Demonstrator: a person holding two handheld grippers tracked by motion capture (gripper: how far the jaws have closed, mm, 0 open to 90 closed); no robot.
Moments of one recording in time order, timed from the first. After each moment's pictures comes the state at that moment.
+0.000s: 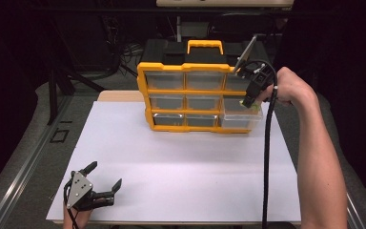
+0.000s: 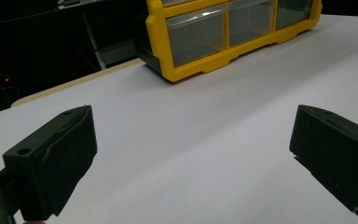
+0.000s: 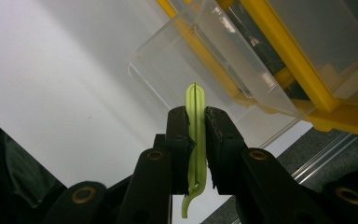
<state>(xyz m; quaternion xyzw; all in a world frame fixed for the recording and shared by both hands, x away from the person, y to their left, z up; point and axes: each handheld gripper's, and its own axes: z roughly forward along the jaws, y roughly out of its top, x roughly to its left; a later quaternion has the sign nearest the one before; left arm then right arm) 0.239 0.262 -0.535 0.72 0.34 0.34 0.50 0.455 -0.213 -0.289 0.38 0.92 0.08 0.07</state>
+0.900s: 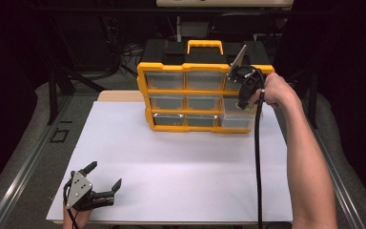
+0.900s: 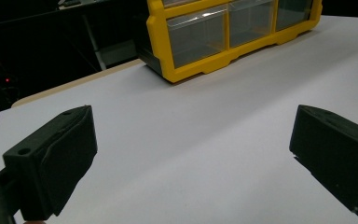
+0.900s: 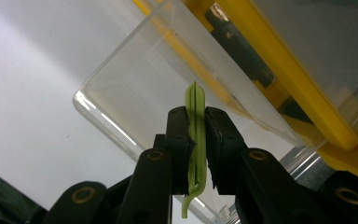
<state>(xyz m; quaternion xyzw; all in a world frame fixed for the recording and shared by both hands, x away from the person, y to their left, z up) 0.239 0.262 -0.535 0.72 0.34 0.34 0.50 0.484 -0.206 -0.326 0.40 0.91 0.06 0.07</state>
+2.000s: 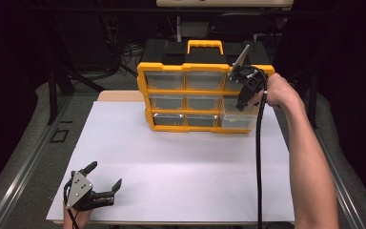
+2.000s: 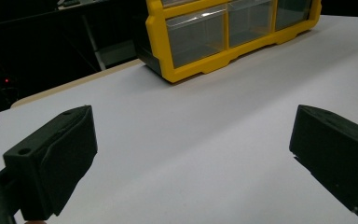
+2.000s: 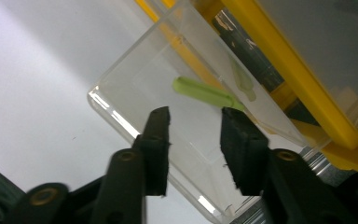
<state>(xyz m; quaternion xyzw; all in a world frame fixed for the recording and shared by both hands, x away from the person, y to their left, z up) 0.239 0.262 -0.535 0.72 0.34 0.34 0.50 0.475 -0.209 -0.322 0.40 0.91 0.08 0.07</state>
